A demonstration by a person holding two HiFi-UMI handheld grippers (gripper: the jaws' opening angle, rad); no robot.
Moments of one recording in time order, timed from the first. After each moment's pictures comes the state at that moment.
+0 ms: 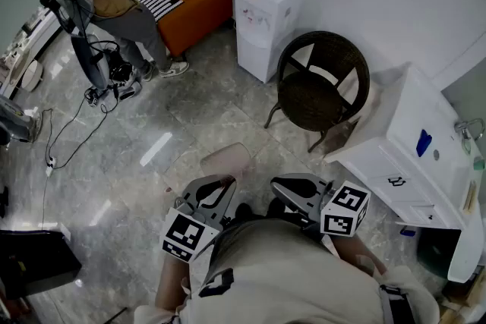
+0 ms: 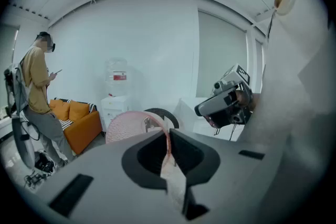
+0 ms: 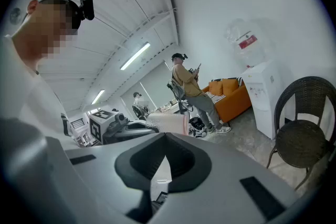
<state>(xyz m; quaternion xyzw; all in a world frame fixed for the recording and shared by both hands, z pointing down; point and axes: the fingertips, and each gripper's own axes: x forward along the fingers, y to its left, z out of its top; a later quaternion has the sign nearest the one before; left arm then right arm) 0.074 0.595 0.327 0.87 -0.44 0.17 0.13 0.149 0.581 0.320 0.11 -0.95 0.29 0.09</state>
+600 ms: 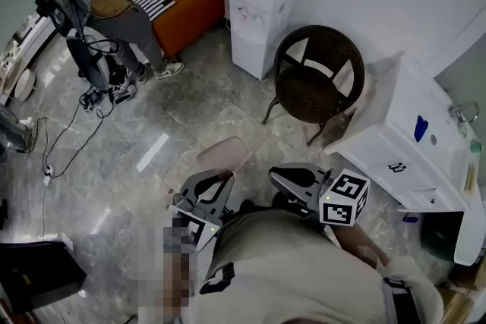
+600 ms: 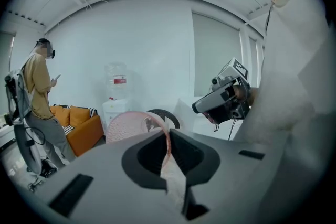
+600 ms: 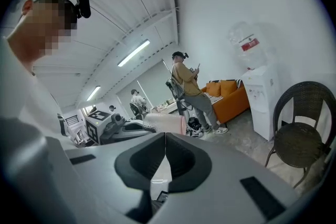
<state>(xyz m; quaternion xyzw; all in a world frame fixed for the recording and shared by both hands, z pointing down) 0.035 0.621 0.325 0.87 -0.44 0.18 0.10 0.108 0.603 0.316 0.13 -0.95 0.28 0.10</state>
